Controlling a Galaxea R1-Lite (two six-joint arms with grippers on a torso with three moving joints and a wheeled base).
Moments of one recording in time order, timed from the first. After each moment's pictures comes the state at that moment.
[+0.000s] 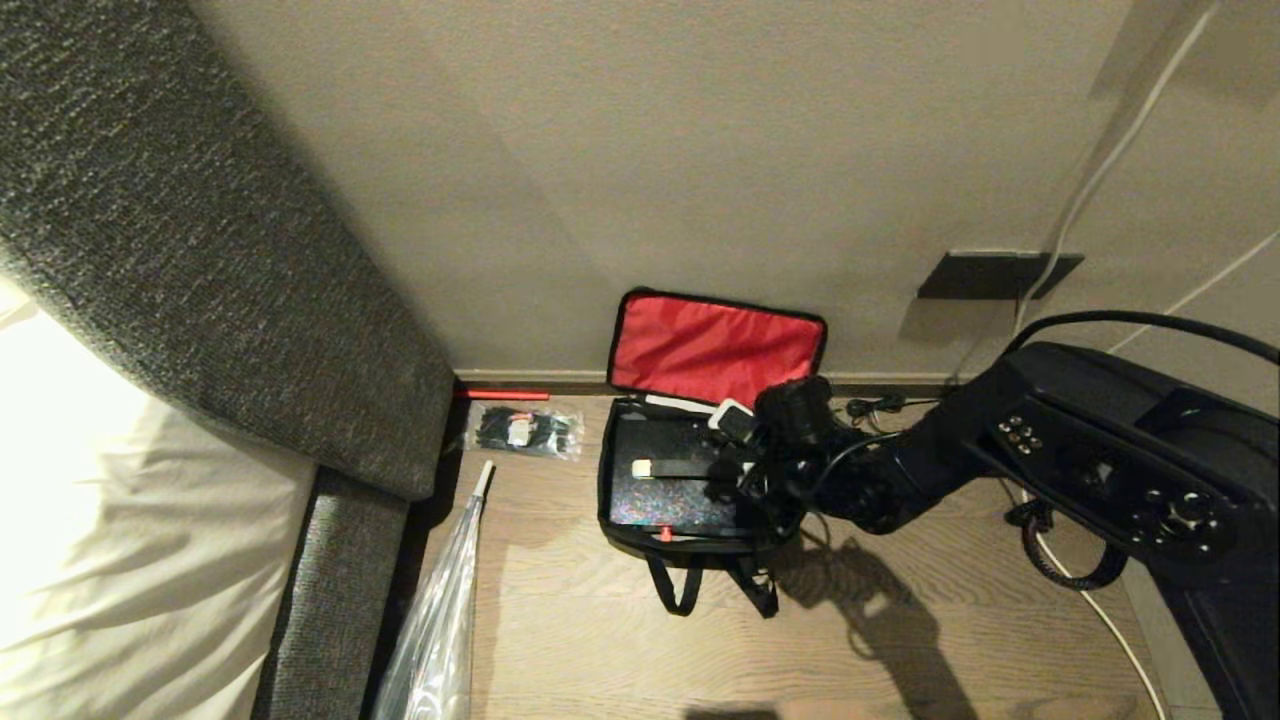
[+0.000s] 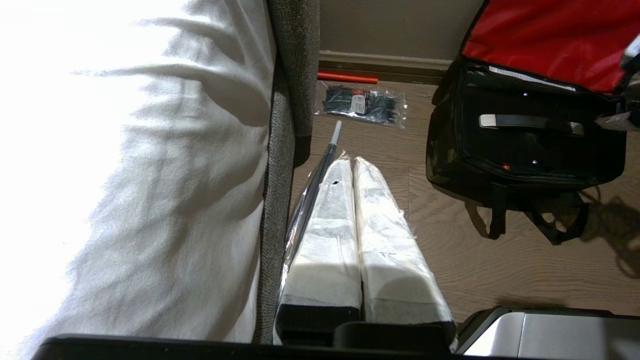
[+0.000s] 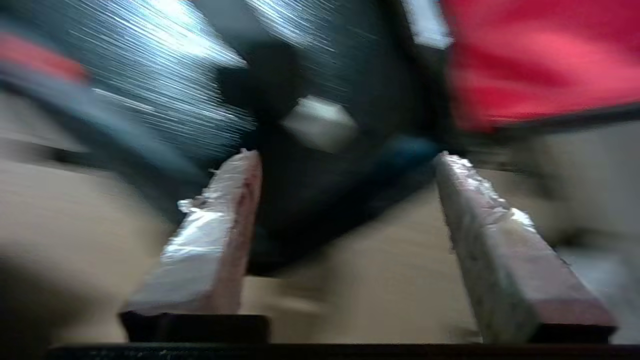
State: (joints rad) left arm 0.00 0.00 0.00 0.00 0.01 -0.01; right arm 0.49 2.41 -1.34 -0.49 -0.34 -0.65
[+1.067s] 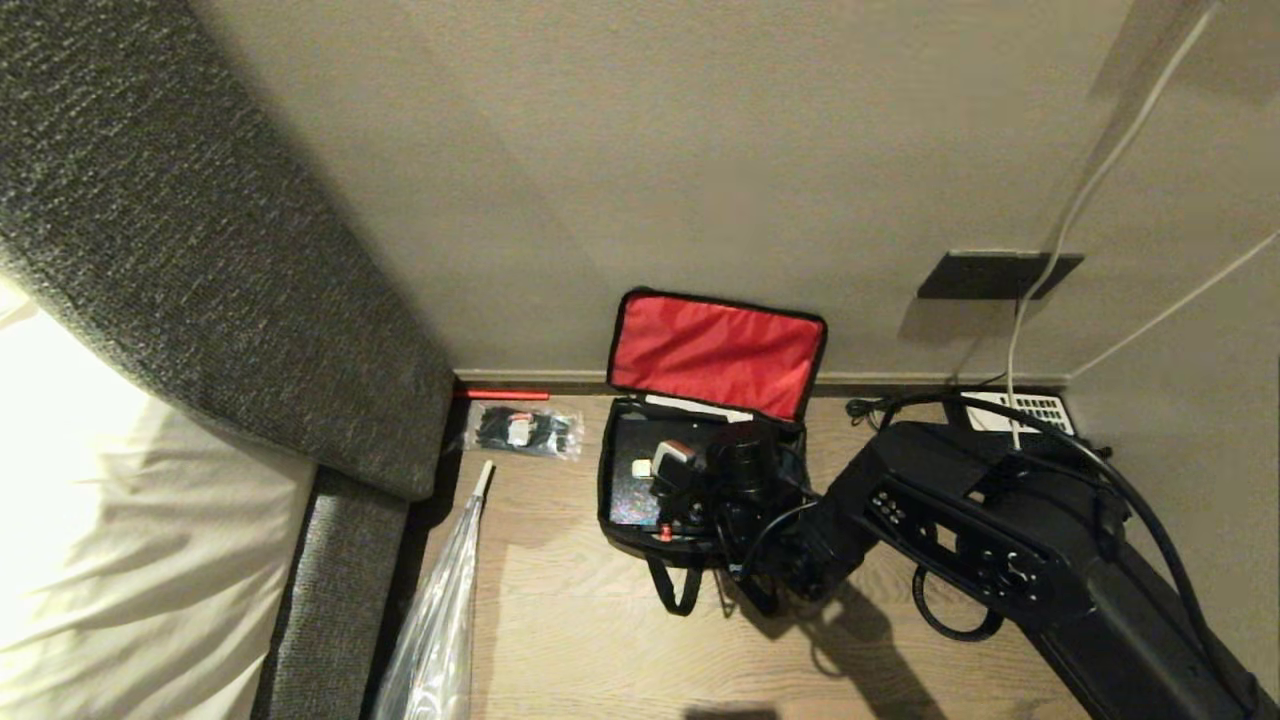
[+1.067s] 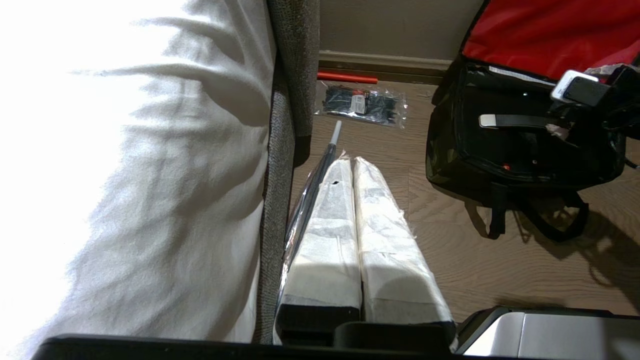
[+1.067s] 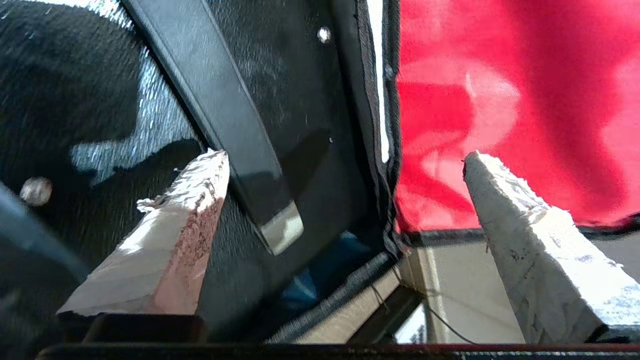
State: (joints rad) left arm 0.00 0.00 0.00 0.00 0.01 -0.01; right arm 0.59 2.66 -1.46 -0.93 -0.52 -1.08
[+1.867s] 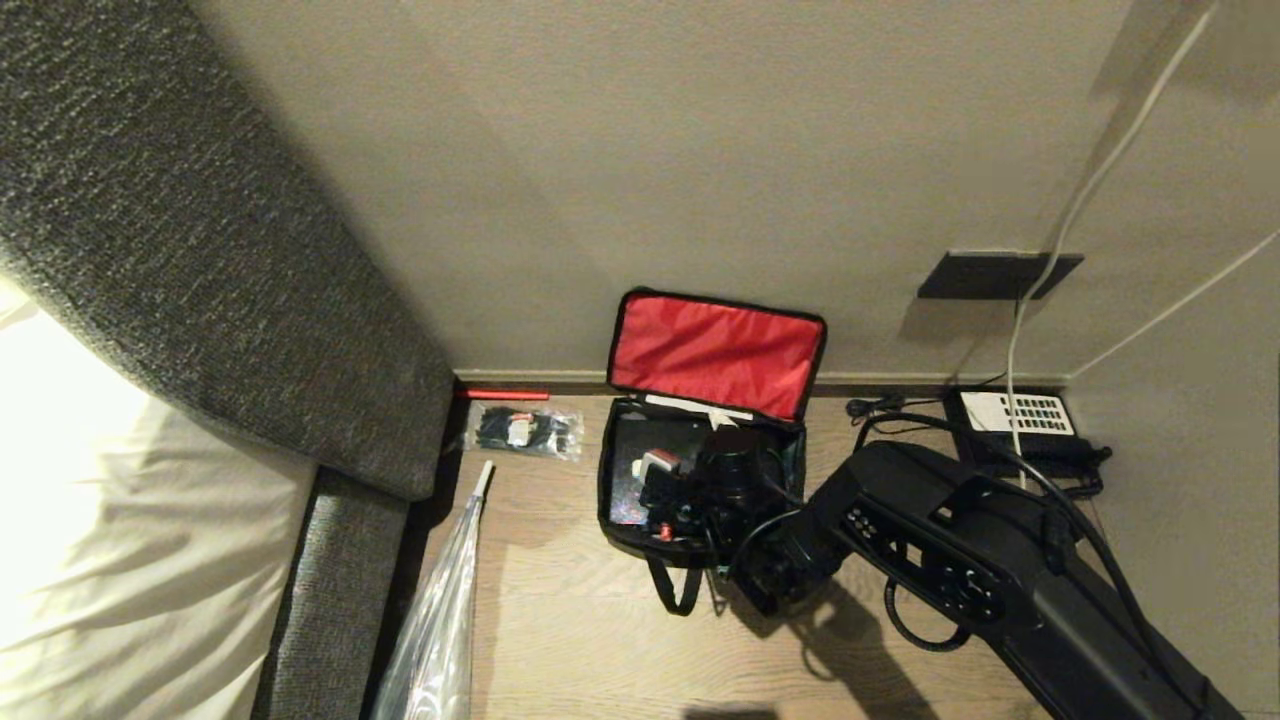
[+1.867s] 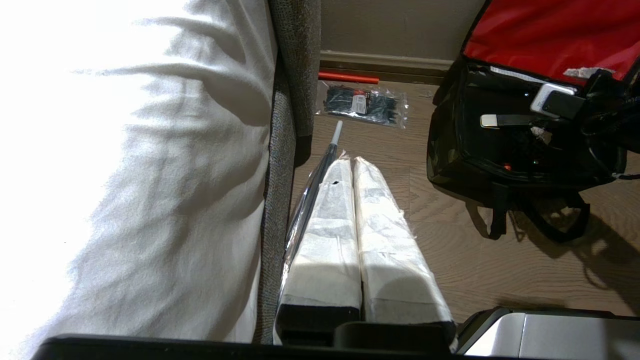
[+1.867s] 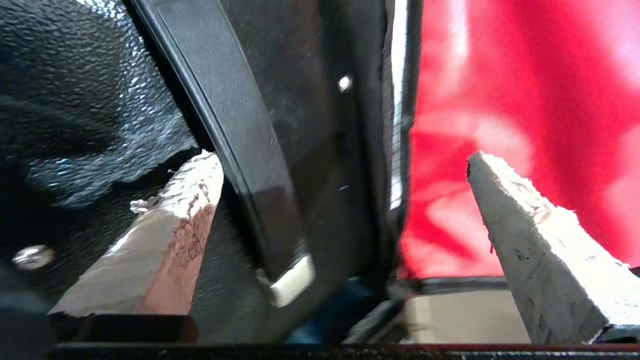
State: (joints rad) left arm 0.01 0.00 0.00 0.00 0.01 -0.01; right arm 0.59 2.76 -1.59 -0.98 -0.49 -1.22
